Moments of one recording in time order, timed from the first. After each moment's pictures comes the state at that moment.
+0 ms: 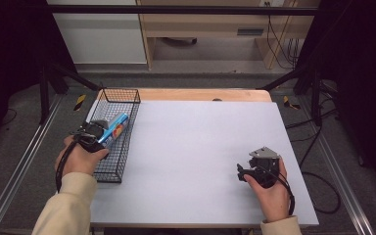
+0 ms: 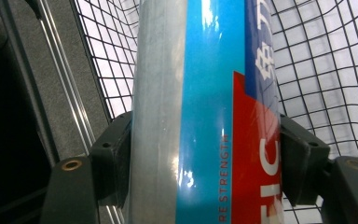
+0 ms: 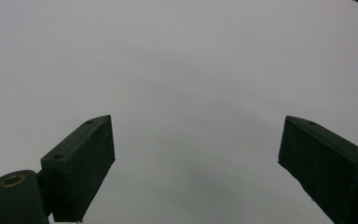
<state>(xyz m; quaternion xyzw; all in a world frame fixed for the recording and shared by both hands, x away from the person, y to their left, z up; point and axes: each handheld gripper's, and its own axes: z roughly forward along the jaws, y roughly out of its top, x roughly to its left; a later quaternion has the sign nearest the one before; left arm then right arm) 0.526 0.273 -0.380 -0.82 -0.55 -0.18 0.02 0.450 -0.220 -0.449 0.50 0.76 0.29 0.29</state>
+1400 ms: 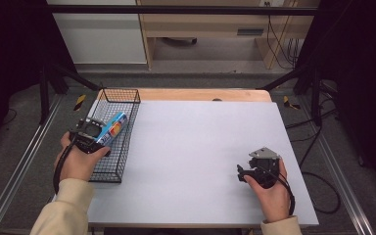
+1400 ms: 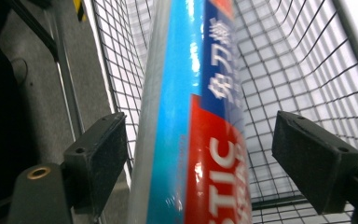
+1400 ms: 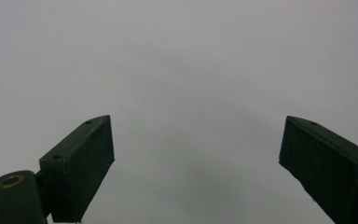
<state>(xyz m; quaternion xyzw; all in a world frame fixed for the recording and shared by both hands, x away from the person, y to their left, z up) 0.507 0.270 -0.361 -0.81 -0.53 -0.25 -0.07 0.450 -0.220 -0.450 0.50 0.76 0.28 0.29</state>
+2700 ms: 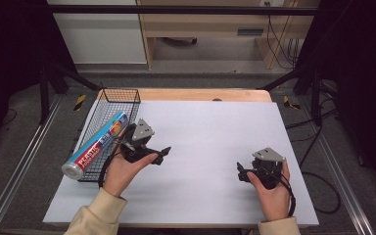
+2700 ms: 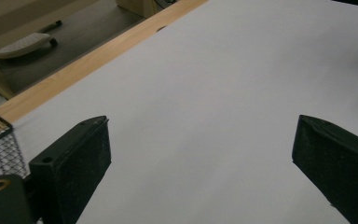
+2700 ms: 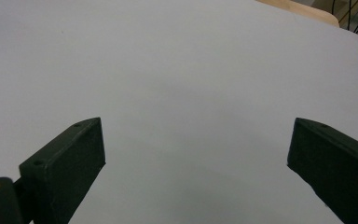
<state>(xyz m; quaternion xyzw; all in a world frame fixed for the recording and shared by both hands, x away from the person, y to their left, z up) 0.489 0.152 -0.377 -0.83 -0.29 -0.22 -0.41 0.444 -0.224 -0.447 0.49 0.74 0.33 0.32</state>
